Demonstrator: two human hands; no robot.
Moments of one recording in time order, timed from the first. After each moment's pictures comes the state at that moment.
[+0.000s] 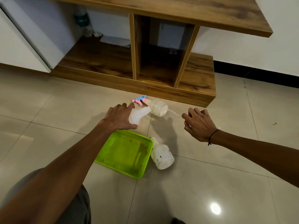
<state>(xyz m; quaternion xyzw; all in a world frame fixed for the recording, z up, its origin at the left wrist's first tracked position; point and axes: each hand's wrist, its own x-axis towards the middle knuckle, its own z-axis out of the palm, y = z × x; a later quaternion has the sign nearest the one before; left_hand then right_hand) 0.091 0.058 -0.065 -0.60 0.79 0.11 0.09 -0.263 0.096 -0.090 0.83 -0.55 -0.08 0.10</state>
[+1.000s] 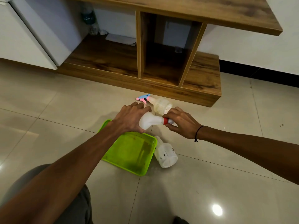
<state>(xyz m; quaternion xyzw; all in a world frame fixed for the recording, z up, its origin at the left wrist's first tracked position) 0.077 0.069 -0.069 -0.50 0.86 0.06 0.06 -0.194 0.087 -0.081 0.88 -0.46 0.06 -0.13</state>
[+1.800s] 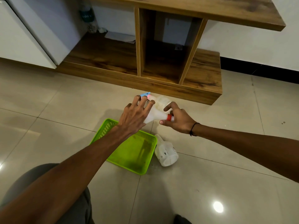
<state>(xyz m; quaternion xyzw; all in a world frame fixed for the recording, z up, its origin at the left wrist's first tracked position) 0.056 0.087 -0.070 -0.54 0.84 -0.06 0.00 -0.169 0.086 -0.069 0.70 -0.60 0.12 -0.38</state>
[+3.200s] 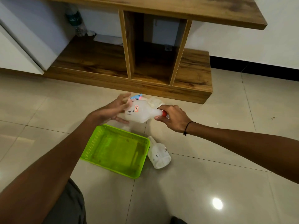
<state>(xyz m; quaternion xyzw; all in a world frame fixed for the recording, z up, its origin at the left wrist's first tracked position) 0.110 0.035 -0.069 -0.48 0.57 0.64 -0.18 -0.184 0.079 -0.067 0.78 -0.57 0.11 -0.22</state>
